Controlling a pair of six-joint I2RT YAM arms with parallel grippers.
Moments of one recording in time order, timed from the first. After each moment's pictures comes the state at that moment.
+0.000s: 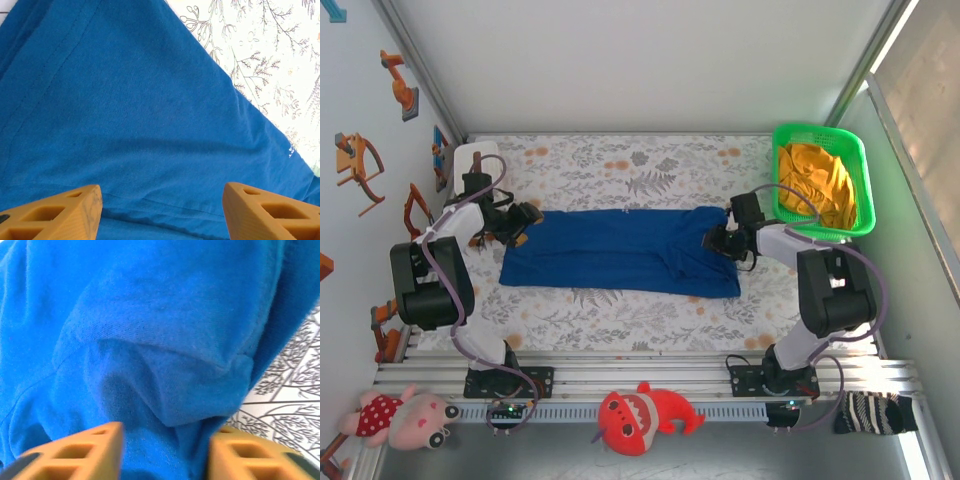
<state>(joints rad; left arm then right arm) 0.08 1.70 1.10 -0.61 0.44 -0.58 0.23 1.64 0.86 -0.32 -0.27 0.53</state>
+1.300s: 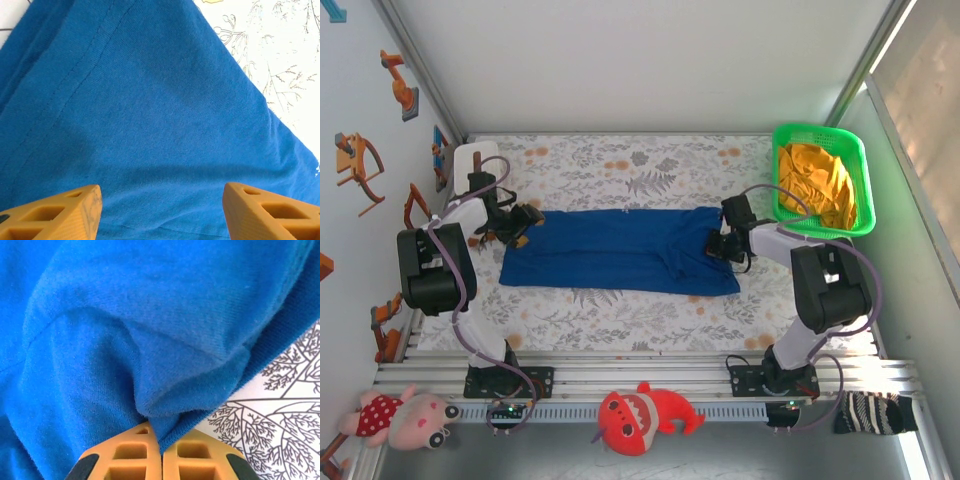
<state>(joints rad) 0.08 1.80 1.15 -0.61 0.41 -0.57 0.28 1.67 0.88 -0.36 -0.20 0.48</state>
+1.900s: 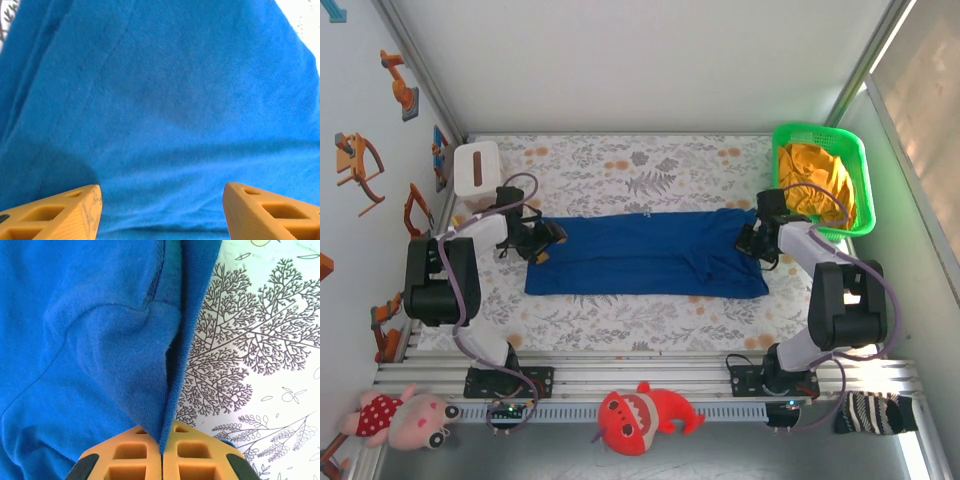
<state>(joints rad) -0.08 1.69 0.97 -0.55 0.39 -0.64 0.08 1.53 0.91 -0.58 -0.13 0.46</state>
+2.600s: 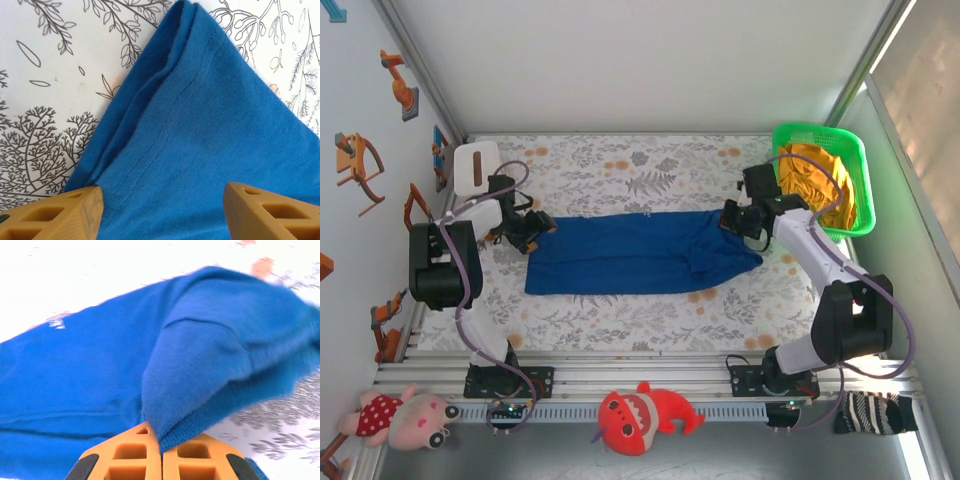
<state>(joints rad) -0.02 1.84 1.13 -0.60 0.34 -0.59 0.27 1.46 1.16 -0.71 -0.21 0.50</state>
